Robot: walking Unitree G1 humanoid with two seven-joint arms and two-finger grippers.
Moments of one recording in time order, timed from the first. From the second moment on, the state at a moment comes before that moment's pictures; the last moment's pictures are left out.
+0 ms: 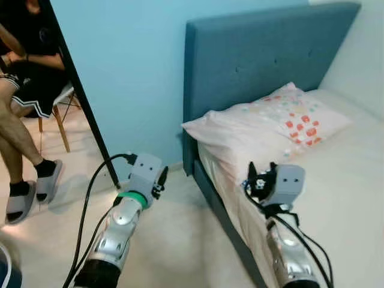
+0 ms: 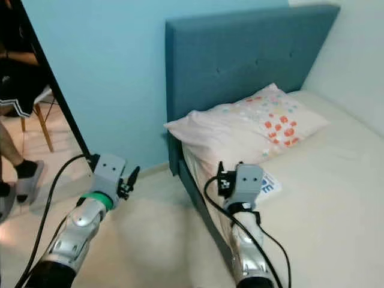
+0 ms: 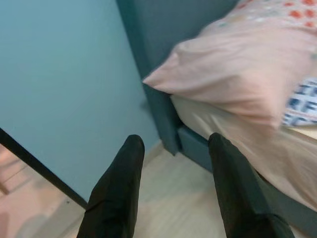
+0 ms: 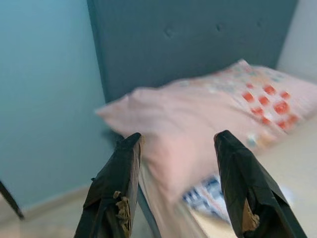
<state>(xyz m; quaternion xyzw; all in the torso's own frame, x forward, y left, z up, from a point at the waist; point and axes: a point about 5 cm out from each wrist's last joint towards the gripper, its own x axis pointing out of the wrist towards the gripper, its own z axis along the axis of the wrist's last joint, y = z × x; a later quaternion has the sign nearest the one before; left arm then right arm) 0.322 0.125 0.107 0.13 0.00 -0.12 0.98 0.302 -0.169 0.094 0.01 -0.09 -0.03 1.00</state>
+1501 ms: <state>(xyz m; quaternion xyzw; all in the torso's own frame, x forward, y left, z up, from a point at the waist) 0.324 0.137 0.087 0.09 0.07 -0.10 0.99 0.308 -0.171 0.089 0.00 -0.08 -0.03 1.00</state>
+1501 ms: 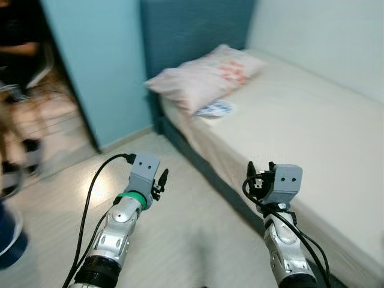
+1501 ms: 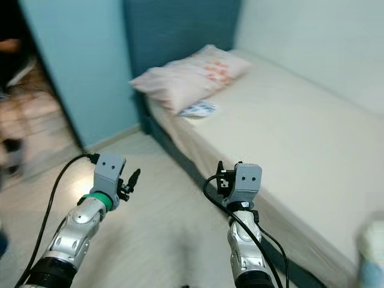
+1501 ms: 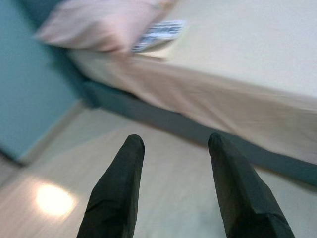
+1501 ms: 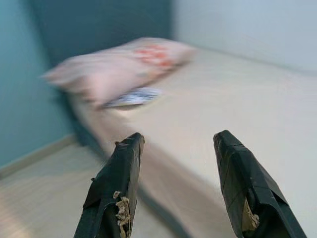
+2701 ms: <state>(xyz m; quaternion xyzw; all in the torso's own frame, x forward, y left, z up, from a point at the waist) 0.329 0.136 0.090 0.09 0.07 -0.10 0.99 0.307 -0.174 0.086 0.01 -0.08 -0.03 1.00</state>
